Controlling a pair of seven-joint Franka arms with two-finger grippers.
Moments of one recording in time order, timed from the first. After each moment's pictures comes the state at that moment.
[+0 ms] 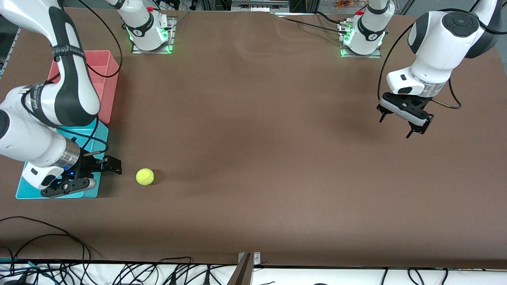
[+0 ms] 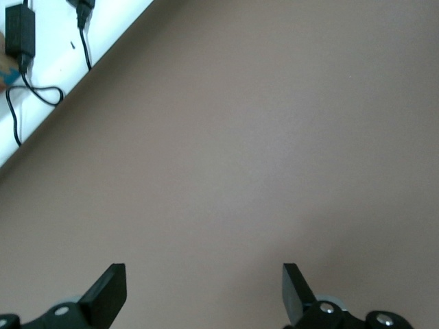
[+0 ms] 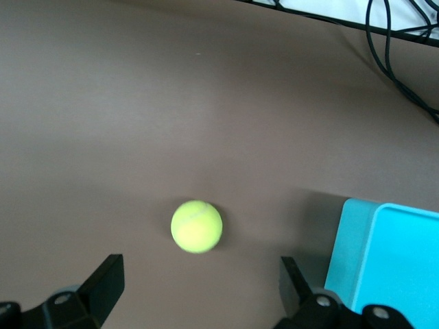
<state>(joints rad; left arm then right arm) 0.01 -0.14 -0.15 -2.29 0.10 2.43 0.54 0.03 0.52 0.04 -1.44 0.05 2.06 -0.19</state>
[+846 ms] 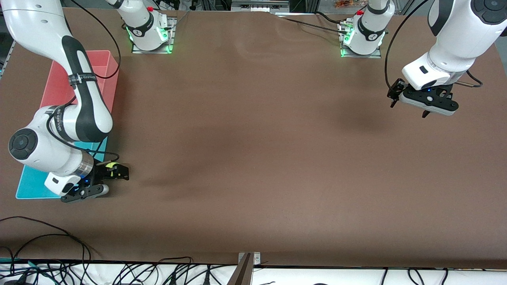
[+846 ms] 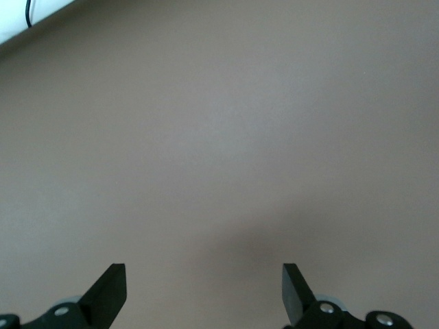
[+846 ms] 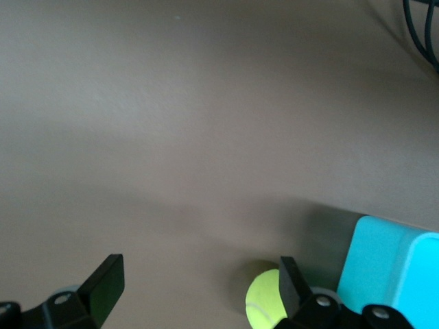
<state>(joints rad) 0.01 -0.17 -0.14 -2.09 0.10 2.01 0.24 0.01 0.61 0.03 -1.52 0.06 2.22 -0.28</state>
